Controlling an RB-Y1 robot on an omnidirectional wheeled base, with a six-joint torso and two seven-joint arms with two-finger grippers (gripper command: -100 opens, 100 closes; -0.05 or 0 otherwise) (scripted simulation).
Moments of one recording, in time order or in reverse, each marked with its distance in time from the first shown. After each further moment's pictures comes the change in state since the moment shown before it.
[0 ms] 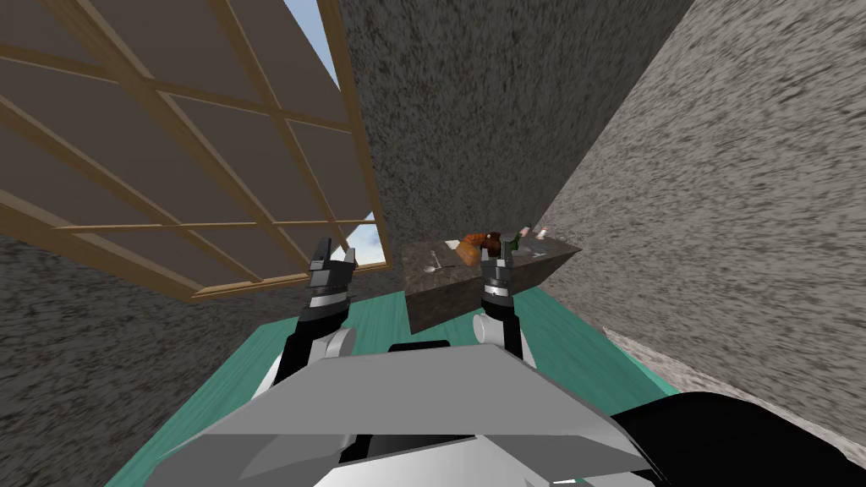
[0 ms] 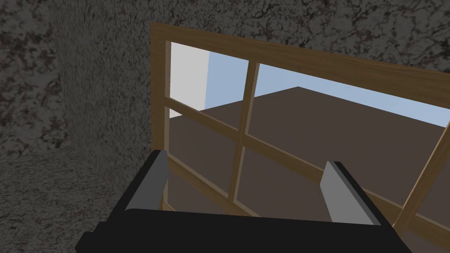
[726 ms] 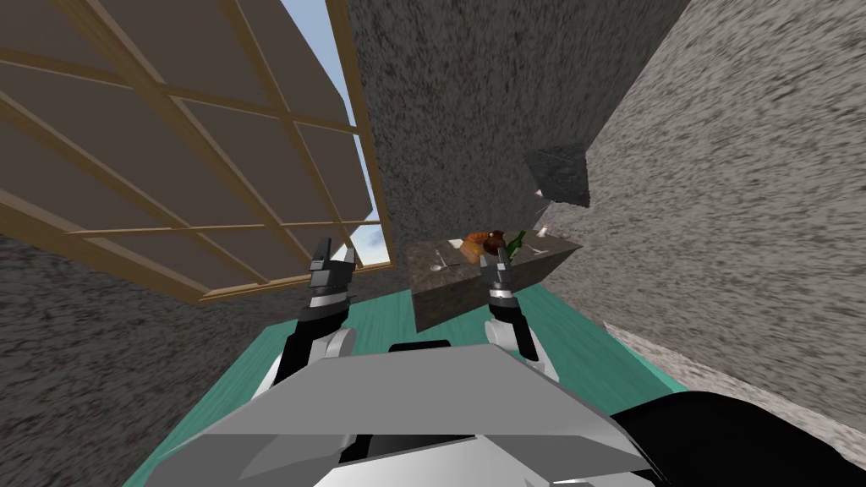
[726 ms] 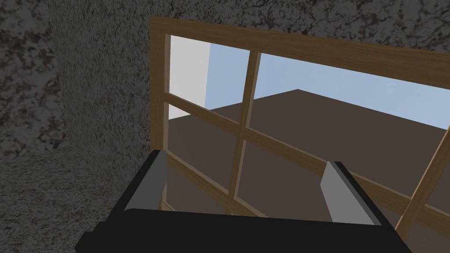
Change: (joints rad) left arm 0.000 0.000 0.000 0.000 0.000 0.000 0.000; right arm 0.021 -0.204 -0.050 0.056 -0.088 0.057 -0.152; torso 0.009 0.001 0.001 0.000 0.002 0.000
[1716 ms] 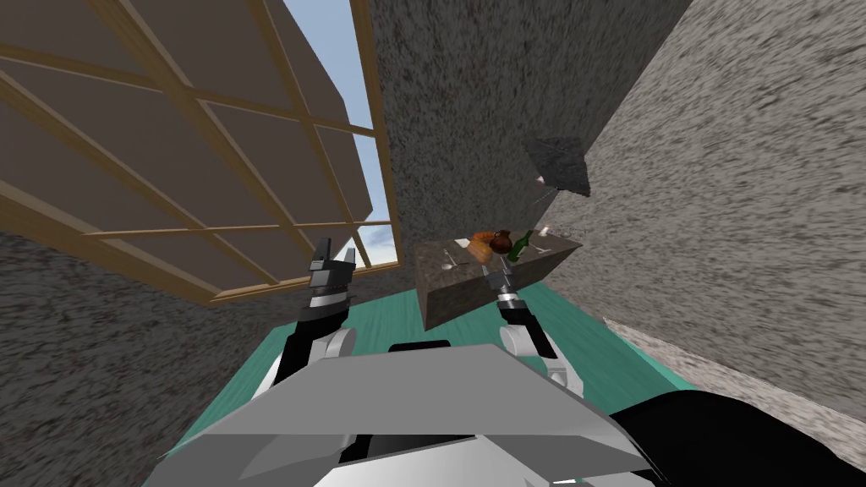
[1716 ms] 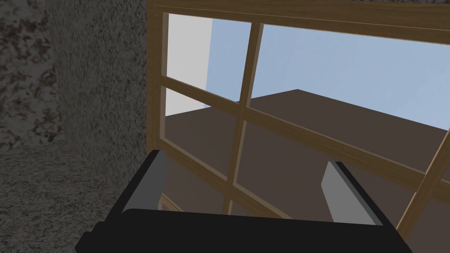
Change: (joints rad) left arm 0.000 0.000 0.000 0.000 0.000 0.000 0.000; right arm 0.039 -0.181 -0.072 0.091 -0.170 0.128 -0.287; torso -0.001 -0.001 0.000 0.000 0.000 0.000
